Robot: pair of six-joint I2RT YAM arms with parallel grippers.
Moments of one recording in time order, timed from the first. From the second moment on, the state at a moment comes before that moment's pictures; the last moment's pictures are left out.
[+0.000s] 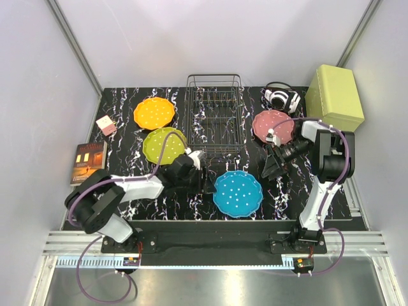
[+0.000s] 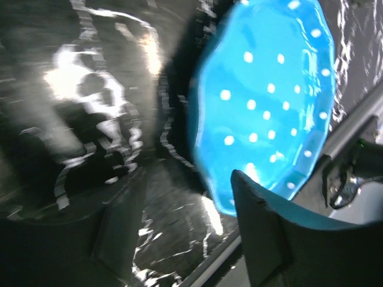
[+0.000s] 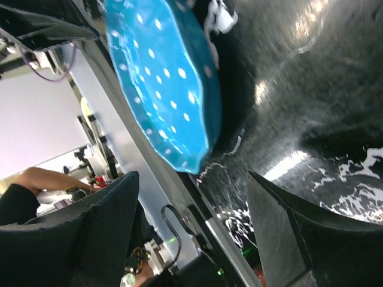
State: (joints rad) left arm -0.76 1.49 0.57 0.19 0.28 -0.72; right arm -0.10 2.03 1.31 -1.30 -0.87 -0.67
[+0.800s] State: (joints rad) left arm -0.81 1.71 0.73 0.22 0.40 -0.73; right arm -0.10 2.14 1.26 -1.37 -0.79 -0.77
